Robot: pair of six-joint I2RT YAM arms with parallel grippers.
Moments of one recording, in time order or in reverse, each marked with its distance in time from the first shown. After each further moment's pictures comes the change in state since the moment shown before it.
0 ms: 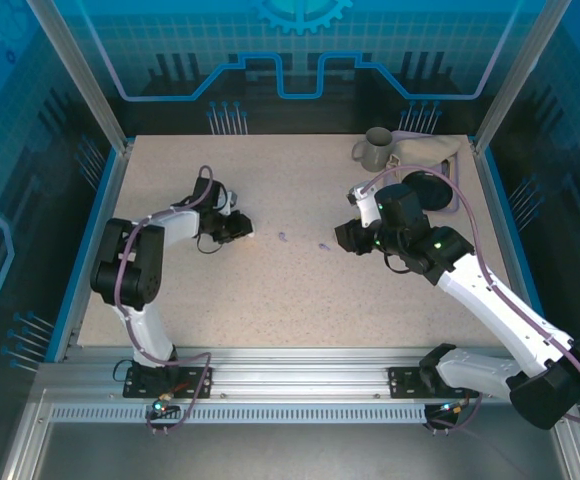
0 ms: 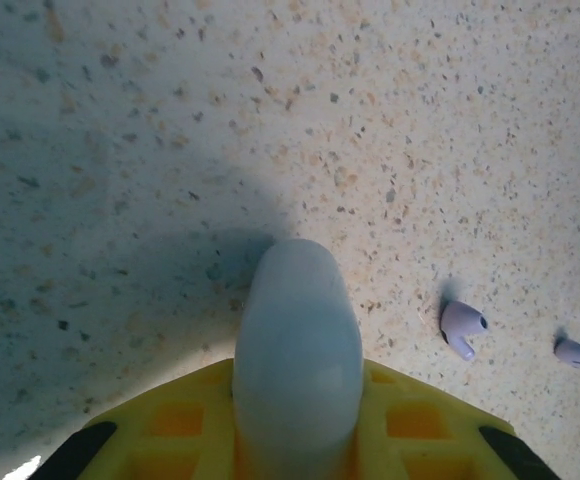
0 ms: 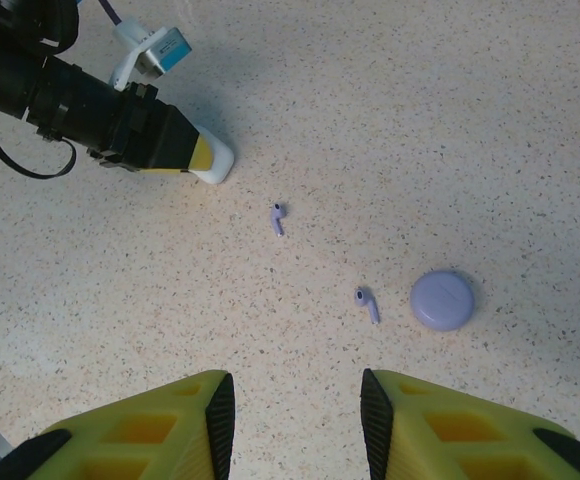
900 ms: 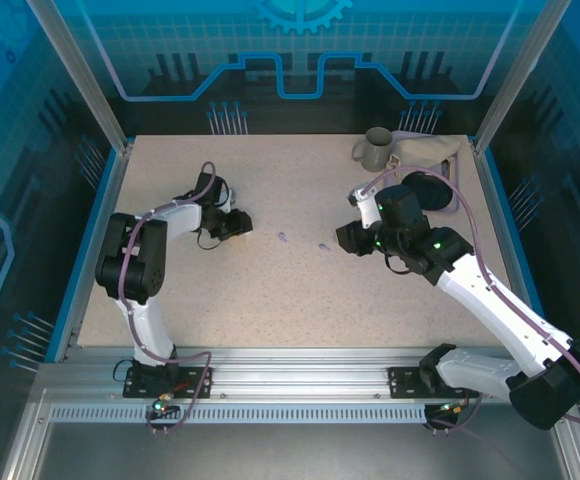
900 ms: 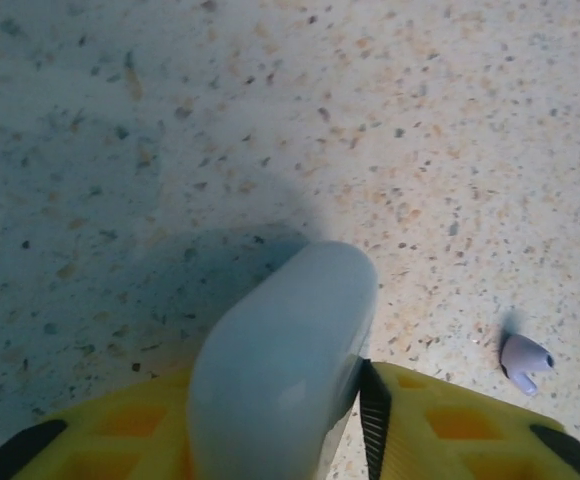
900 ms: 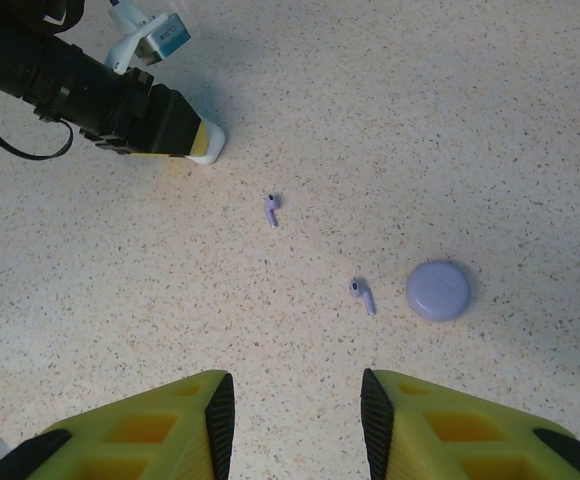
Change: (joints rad) left arm 0.002 0.051 0.082 -0.102 -0.088 0.051; right arm -0.008 -0.001 -0.013 -0.005 0.000 -0.001
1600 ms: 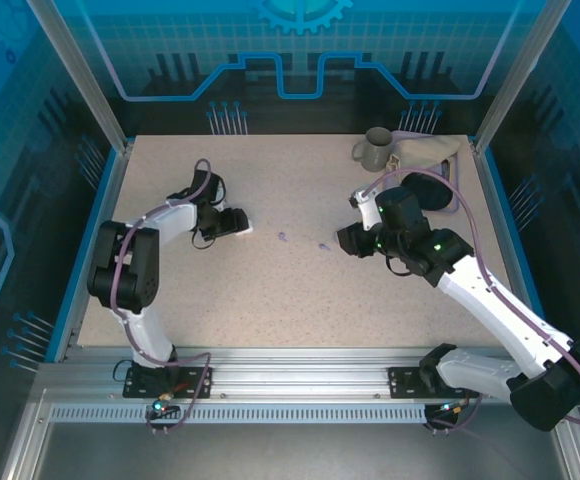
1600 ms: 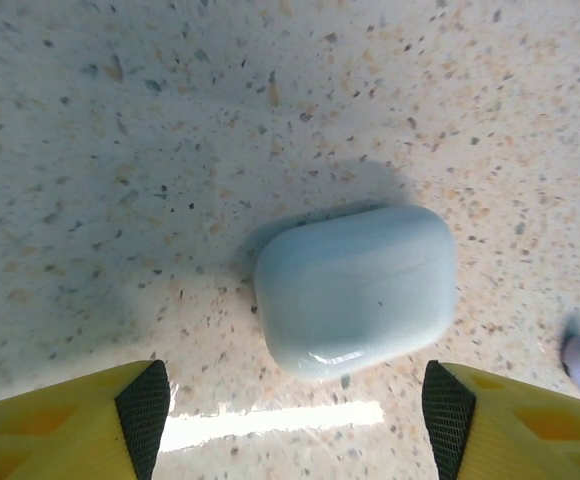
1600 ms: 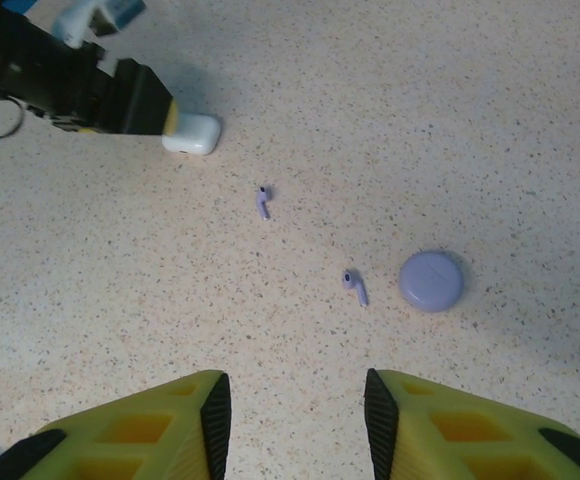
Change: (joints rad) left arm -0.001 -0.102 -0.003 -0.098 -0.156 0.006; right arm -0.003 -0.008 -0.019 -0.003 0.017 0.000
